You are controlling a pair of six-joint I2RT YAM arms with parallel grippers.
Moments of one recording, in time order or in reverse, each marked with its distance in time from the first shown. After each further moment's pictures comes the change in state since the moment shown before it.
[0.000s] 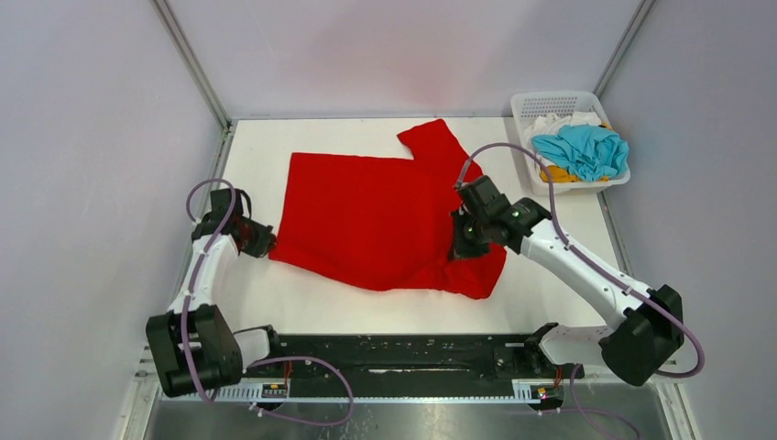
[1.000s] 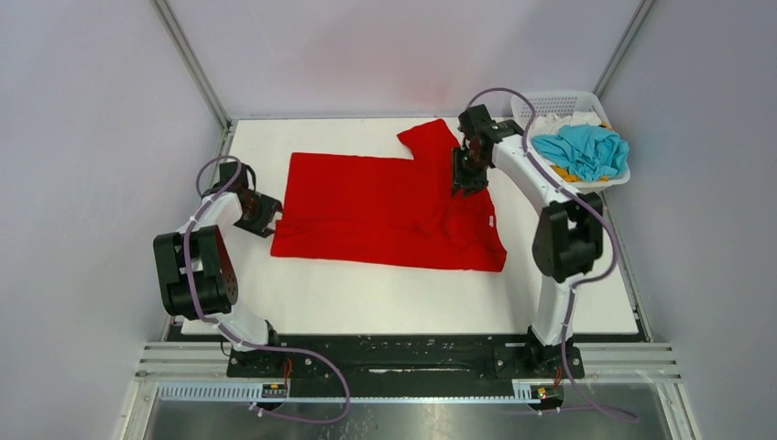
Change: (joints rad) left arm 0.001 0.441 0.235 0.131 0.006 -0.042; right arm -0.315 0.616 0.607 -0.126 0.009 -0.190
